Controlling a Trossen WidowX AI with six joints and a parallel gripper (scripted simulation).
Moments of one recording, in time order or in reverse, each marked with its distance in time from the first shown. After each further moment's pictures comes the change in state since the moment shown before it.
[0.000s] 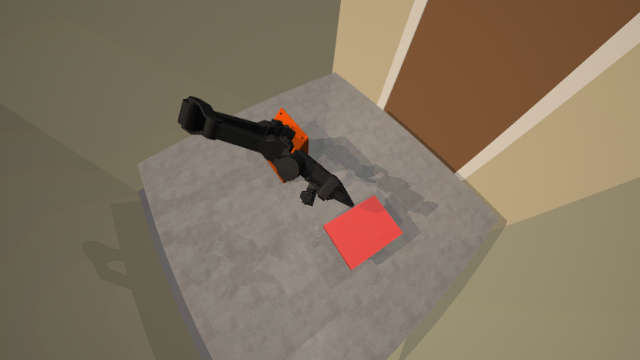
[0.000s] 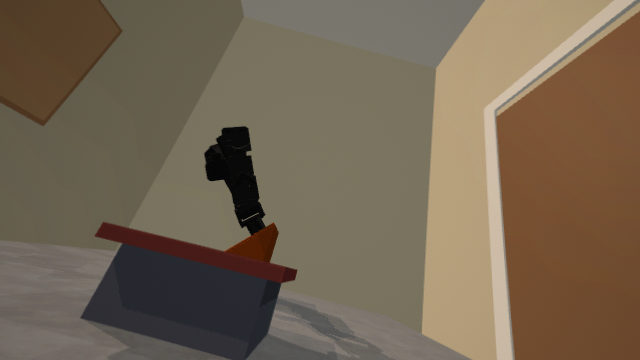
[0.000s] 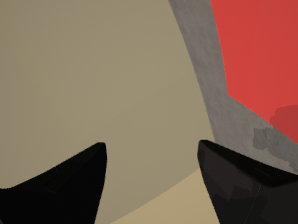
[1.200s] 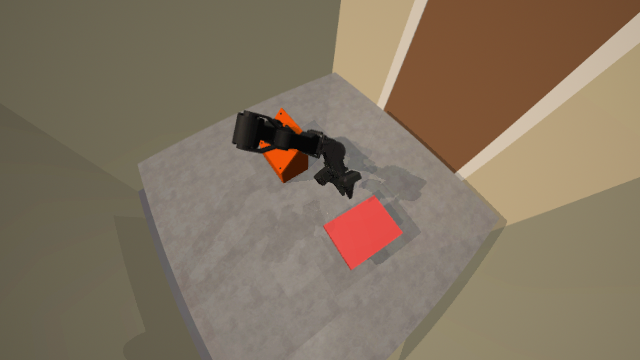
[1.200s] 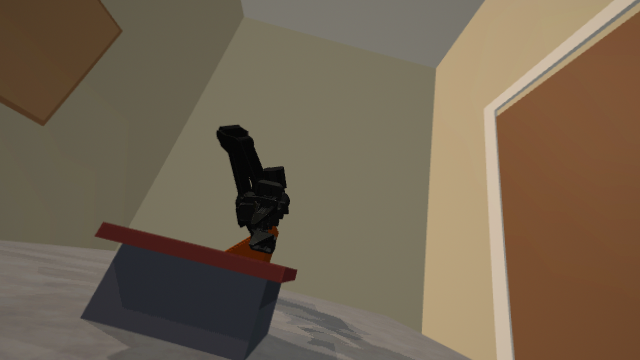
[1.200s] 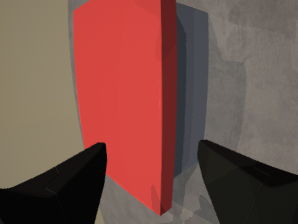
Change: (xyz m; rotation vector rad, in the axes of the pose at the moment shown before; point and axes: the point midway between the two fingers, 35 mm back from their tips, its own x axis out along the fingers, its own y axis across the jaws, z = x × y) arm 0.003 -0.151 -0.016 -0.294 -0.463 -0.344
